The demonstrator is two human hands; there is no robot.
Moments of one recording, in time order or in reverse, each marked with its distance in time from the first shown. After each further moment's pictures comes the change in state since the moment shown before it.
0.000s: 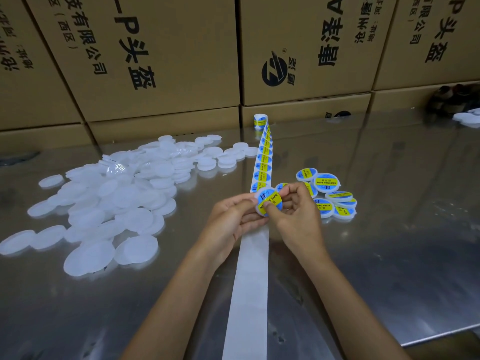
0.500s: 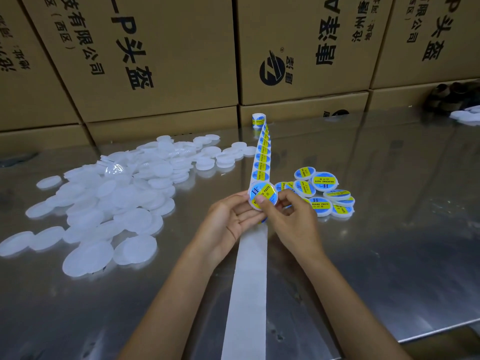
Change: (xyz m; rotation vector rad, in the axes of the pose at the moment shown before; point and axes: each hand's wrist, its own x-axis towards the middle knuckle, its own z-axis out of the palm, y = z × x) left_hand 0.001 0.004 -0.004 -0.235 -0.066 -0.073; right_hand -0.002 0.007 -0.003 -0.220 -0.020 0.036
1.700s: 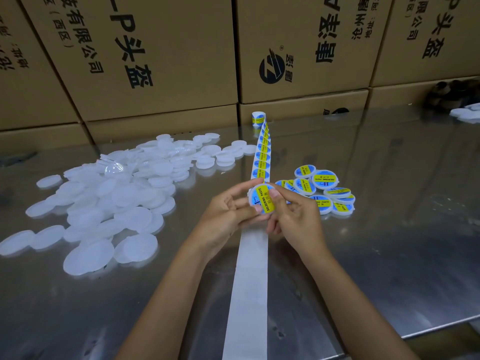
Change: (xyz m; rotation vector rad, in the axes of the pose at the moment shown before) left_hand -0.004 0.004 -0.008 0.407 -0.201 0.163; right_hand -0.005 -0.014 -0.007 0.246 -0.114 0.038
